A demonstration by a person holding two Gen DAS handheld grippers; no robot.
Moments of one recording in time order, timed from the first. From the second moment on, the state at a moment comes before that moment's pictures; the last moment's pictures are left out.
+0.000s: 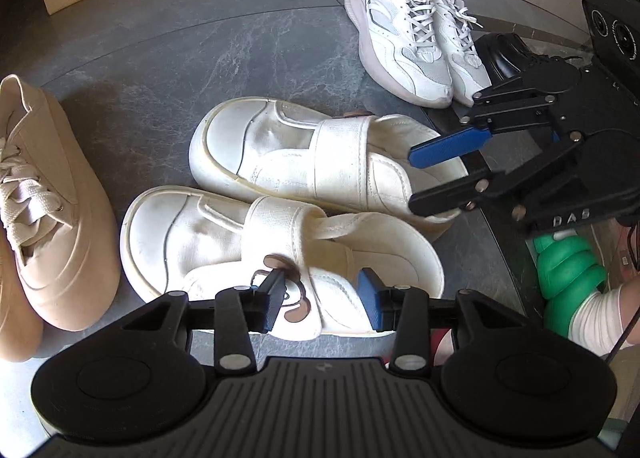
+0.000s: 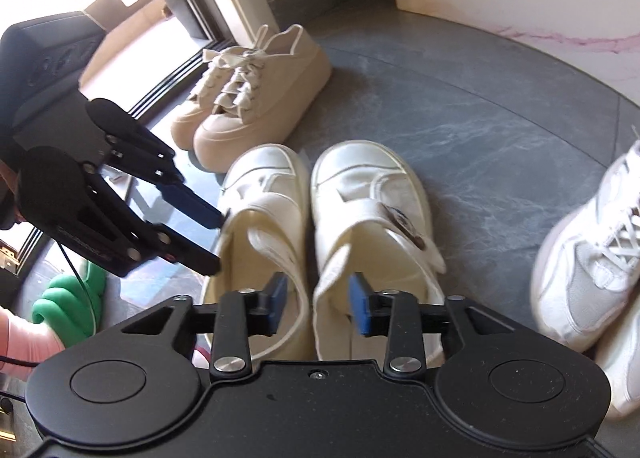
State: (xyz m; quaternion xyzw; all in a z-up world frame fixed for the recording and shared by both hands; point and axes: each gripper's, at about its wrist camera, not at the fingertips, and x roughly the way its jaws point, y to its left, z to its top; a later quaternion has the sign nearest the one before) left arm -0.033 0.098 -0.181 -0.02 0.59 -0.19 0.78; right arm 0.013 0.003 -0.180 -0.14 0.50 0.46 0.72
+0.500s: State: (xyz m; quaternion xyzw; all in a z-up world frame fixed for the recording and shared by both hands) left arm -0.021 0.120 -0.174 -0.02 0.58 -0.20 0.79; right arm 0.020 0.043 -0.199 -0.16 0.48 0.49 0.71
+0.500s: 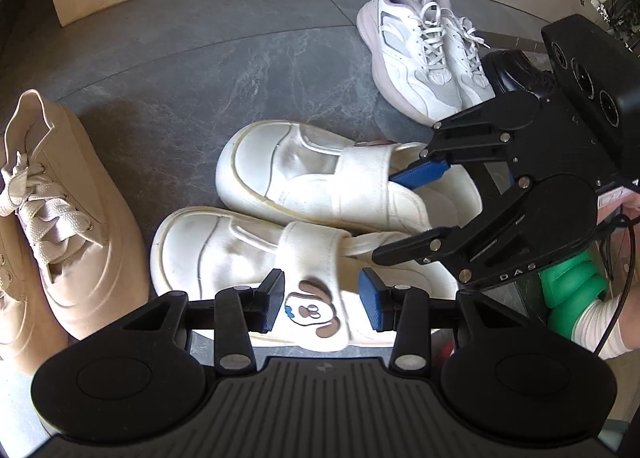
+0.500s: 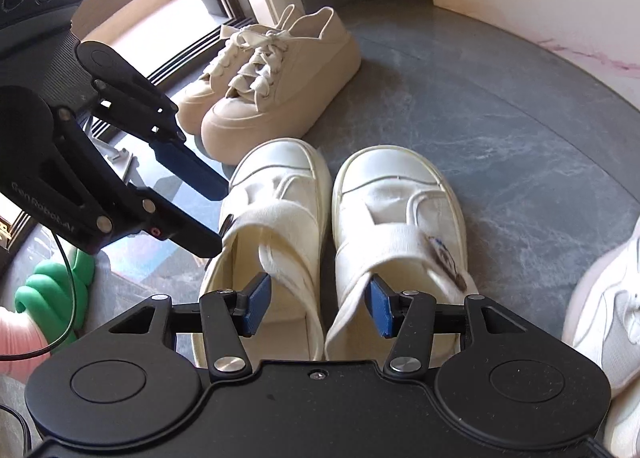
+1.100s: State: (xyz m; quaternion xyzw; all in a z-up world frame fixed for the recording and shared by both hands) left arm -0.020 0.112 -0.191 0.00 0.58 -0.25 0.77; right arm 0.025 0.051 -0.191 -0.19 0.44 0.53 0.70
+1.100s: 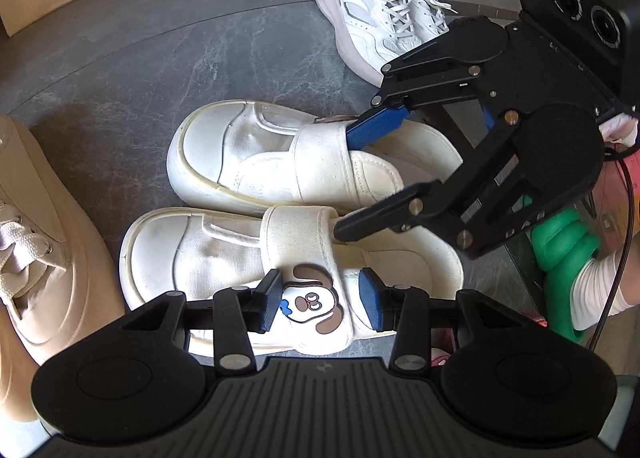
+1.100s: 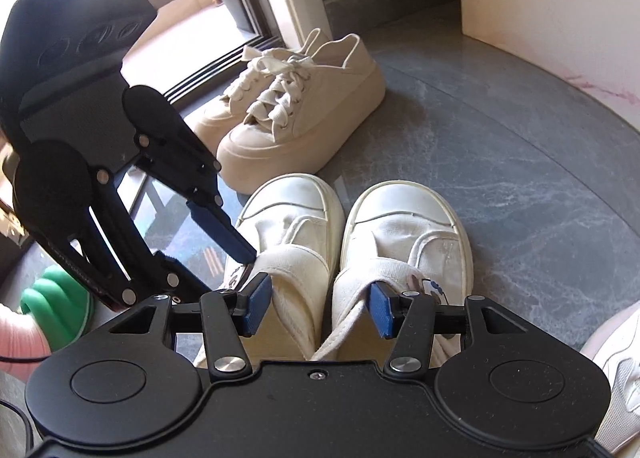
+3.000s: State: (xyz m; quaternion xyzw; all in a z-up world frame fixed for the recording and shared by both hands) left arm -0.050 0.132 -0.156 0.01 0.54 -0.15 0.83; right arm -0.015 0.065 -0.165 -0.58 0.17 0.67 0.42
